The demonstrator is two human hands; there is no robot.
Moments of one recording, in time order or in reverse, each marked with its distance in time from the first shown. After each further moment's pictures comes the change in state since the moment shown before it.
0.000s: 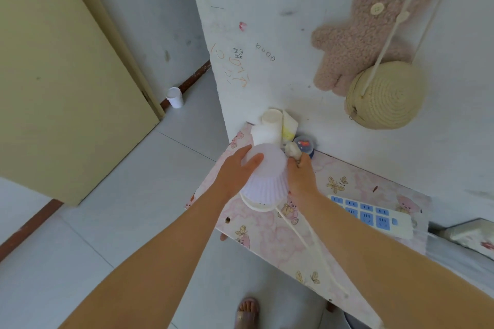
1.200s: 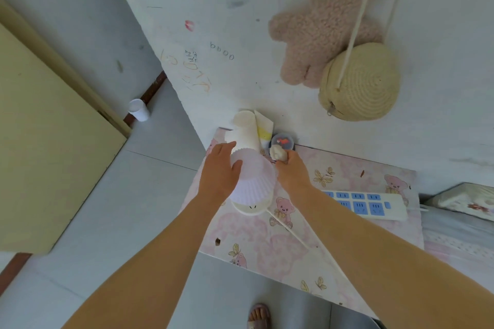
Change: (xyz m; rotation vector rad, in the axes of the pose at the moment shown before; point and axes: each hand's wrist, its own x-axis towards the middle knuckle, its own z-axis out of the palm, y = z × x) left_hand 0.080 -0.017 0.015 0.591 0.085 0.378; right_hand 0.056 0.016 -0.005 -0.048 0.036 0.104
